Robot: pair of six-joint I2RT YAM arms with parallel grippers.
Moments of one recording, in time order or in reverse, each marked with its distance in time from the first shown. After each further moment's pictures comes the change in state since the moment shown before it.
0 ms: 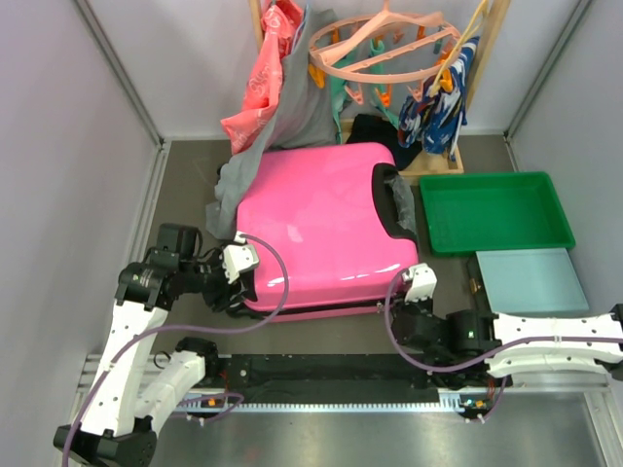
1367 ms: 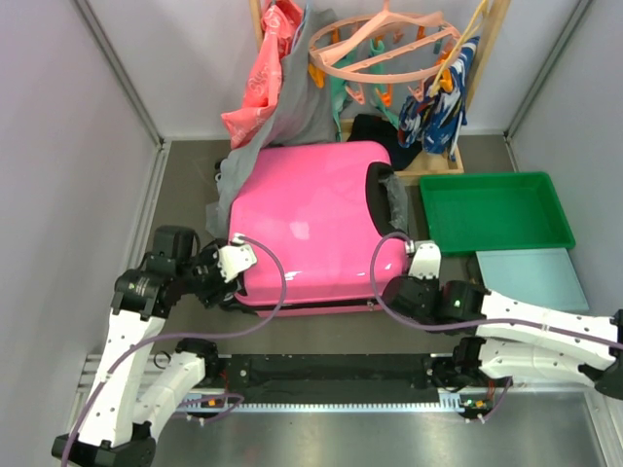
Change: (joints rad) left arm -0.010 -0.044 0.000 0.041 -0.208 0.017; right arm -0.263 0.201 0.254 -0.290 -0.113 0.042
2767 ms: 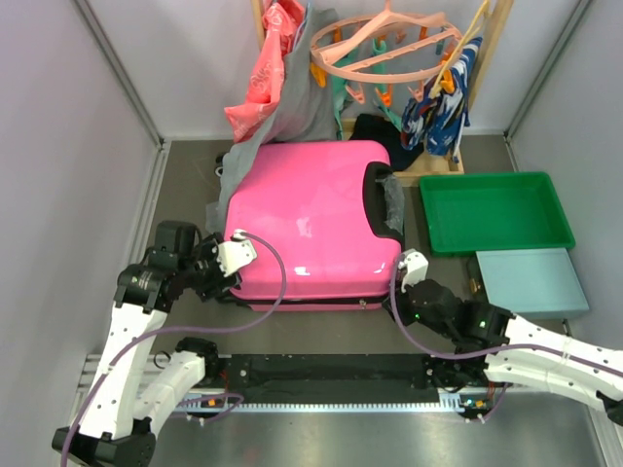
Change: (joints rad) left arm 0.000 0.046 0.000 0.043 -0.117 0.042; right arm -0.092 -0.317 -0.302 0.531 -0.388 -0.491
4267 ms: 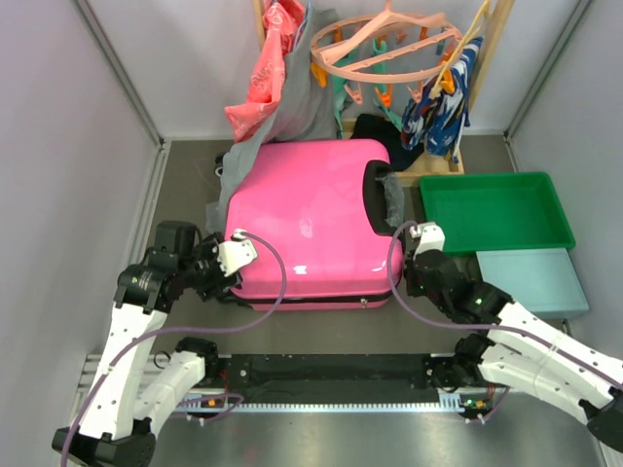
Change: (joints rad) left arm 0.000 -0.003 0.000 0.007 0.008 -0.003; right arm -0.273 0.116 0.125 -0.047 0.072 -0.074
